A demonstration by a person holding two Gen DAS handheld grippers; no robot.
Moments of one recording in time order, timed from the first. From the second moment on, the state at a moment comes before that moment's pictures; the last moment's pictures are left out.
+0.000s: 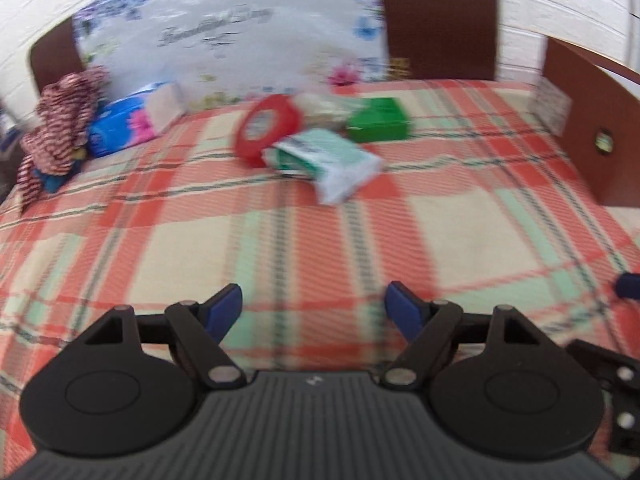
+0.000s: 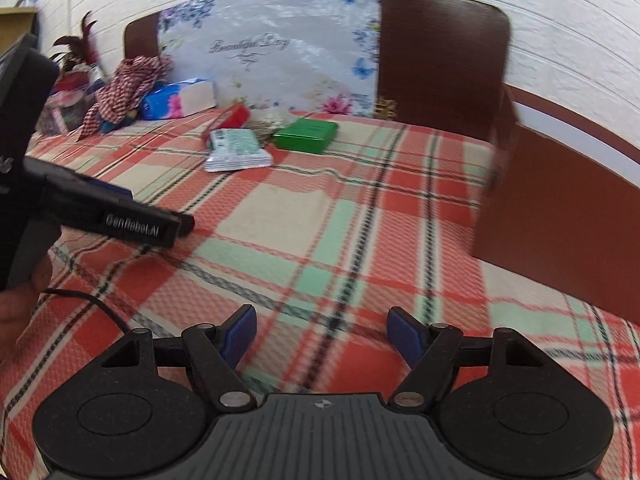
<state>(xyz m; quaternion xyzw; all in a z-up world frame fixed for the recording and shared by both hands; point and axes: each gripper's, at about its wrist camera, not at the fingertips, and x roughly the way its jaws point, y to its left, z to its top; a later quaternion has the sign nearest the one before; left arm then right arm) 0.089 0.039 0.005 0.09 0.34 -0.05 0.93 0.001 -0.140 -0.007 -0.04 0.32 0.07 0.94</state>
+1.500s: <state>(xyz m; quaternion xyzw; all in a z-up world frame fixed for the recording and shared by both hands) 0.133 0.128 -0.011 -0.04 0.30 0.04 0.95 0.120 -0.069 -0.010 -0.10 0.28 0.15 0.94</state>
